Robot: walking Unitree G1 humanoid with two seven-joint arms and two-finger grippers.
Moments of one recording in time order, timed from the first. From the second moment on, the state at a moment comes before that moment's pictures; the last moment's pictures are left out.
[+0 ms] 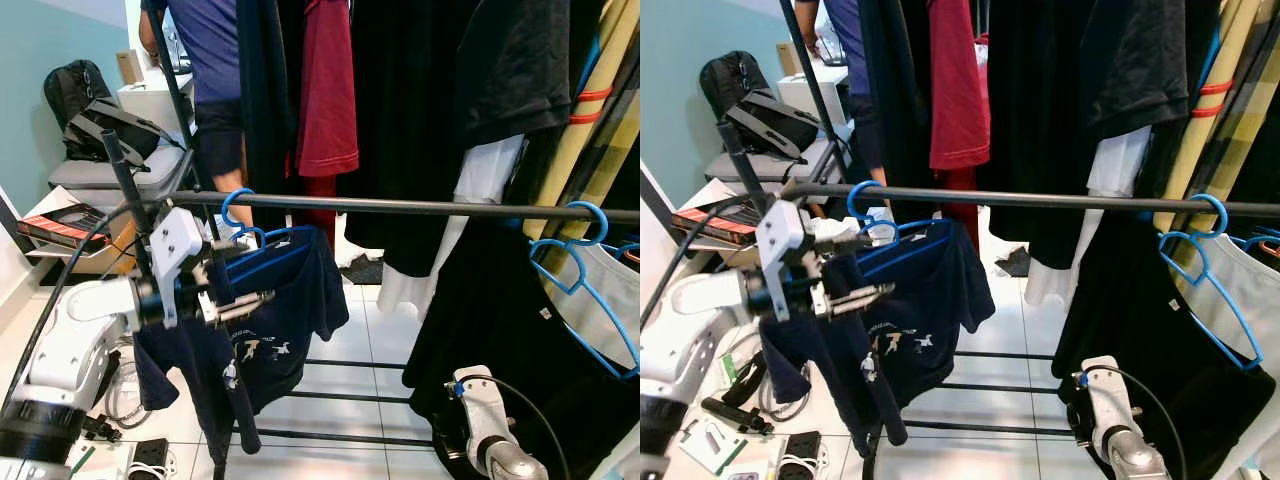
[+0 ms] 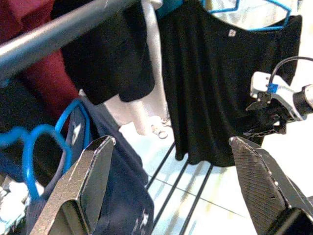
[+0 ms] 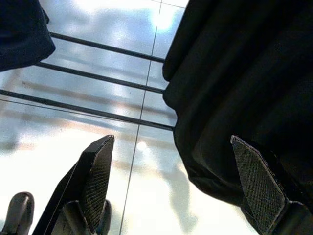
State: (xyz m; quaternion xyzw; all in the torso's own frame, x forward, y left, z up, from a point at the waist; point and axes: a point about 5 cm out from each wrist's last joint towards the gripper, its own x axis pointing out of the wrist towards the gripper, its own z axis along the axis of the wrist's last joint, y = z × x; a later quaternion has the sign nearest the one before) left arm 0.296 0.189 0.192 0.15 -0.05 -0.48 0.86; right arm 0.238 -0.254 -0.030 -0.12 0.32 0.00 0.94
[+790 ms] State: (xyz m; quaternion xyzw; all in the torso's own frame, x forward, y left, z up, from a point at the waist) left arm 0.337 0.186 0.183 0.14 -0.04 -0.29 0.95; right arm 0.233 -0.269 -0.029 -0.13 0.33 -0.01 0.94
